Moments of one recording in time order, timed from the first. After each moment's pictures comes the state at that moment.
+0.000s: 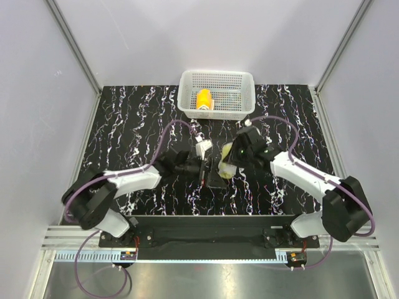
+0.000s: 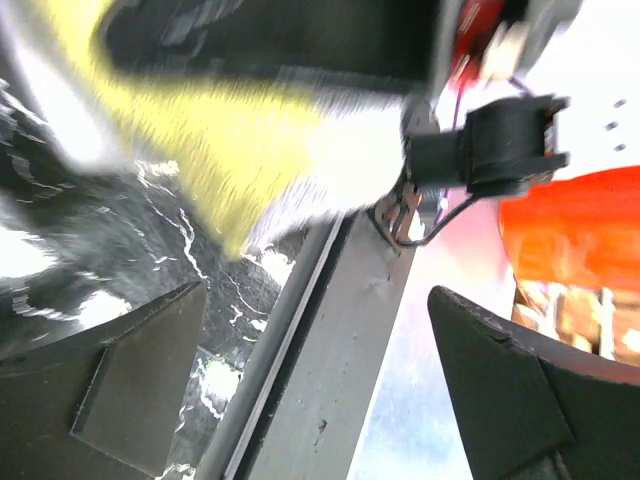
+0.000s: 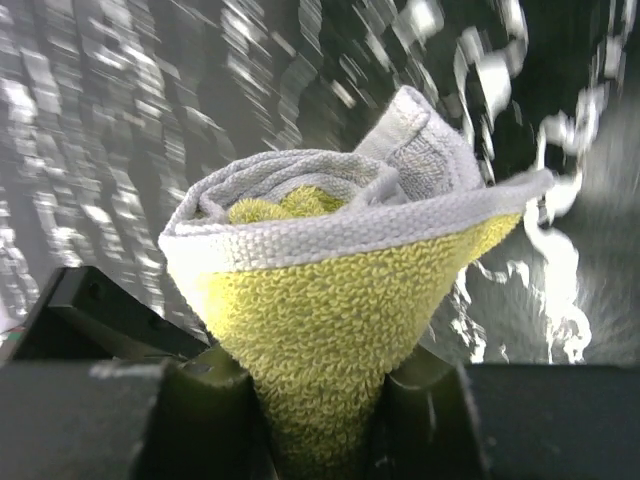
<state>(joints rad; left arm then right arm) -0.77 1.52 0.70 0.29 0.70 -0.68 0.61 1.38 0.88 -0.36 0.00 0.86</state>
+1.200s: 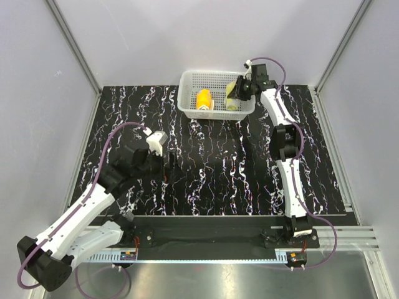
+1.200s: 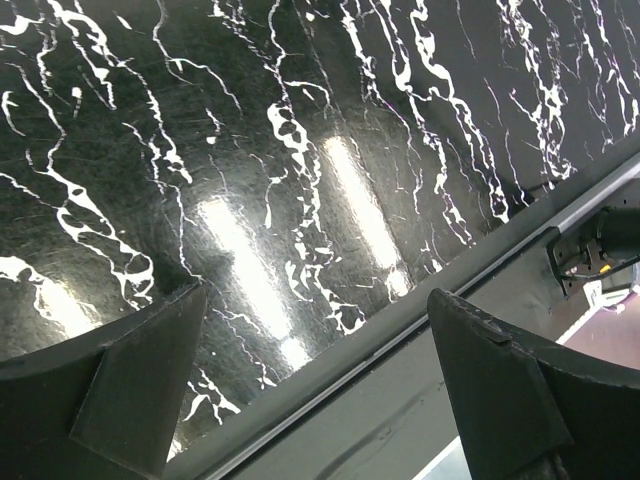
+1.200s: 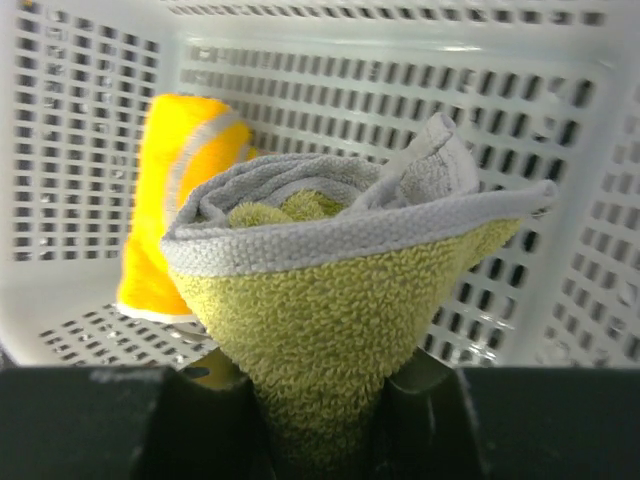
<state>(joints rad) -0.57 0.86 0.80 -0.60 0.22 -0.39 0.17 2.68 2.60 -0.62 -0.43 0.37</state>
